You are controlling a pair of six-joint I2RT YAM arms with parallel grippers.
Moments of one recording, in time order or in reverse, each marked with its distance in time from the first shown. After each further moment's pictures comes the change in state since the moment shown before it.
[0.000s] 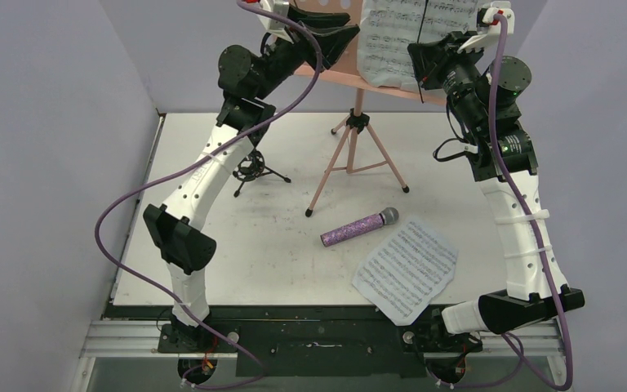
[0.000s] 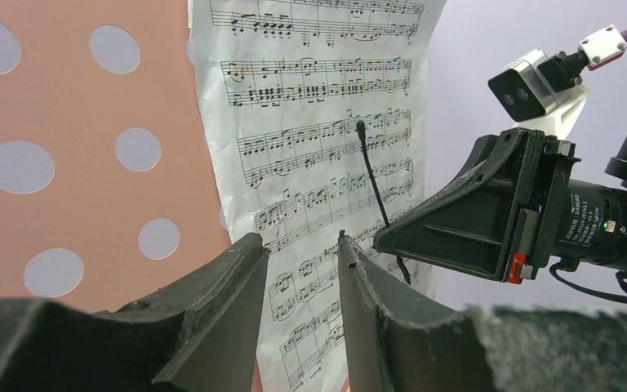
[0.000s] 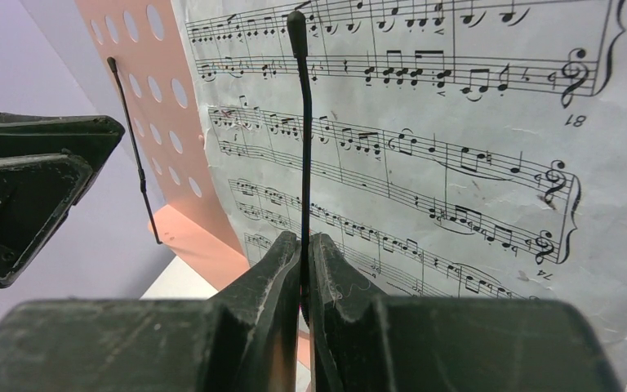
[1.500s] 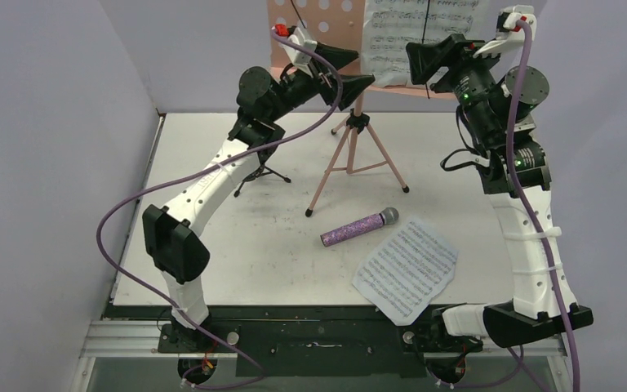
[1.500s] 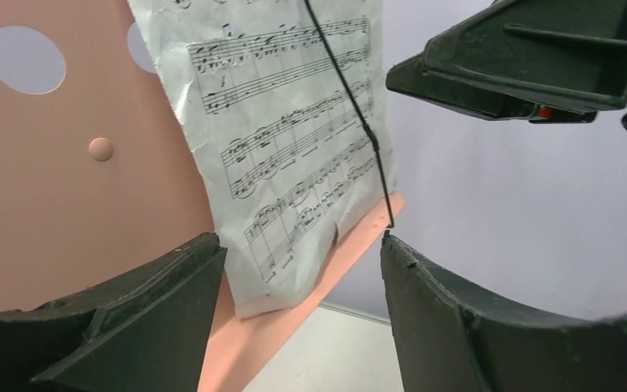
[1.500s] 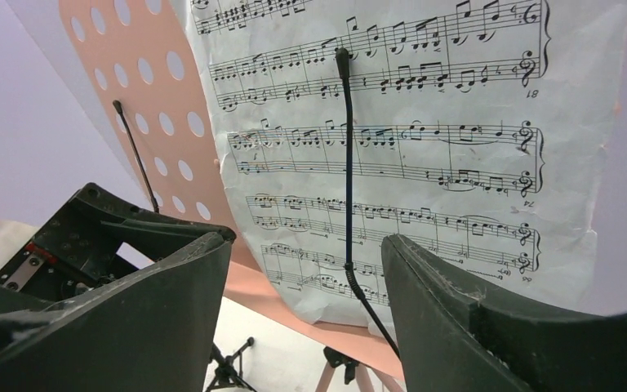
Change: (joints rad) left arm -0.050 -0.064 -0.263 0.009 0.053 0.104; right arm 0.000 -0.064 -0.013 -0.009 0.057 0.019
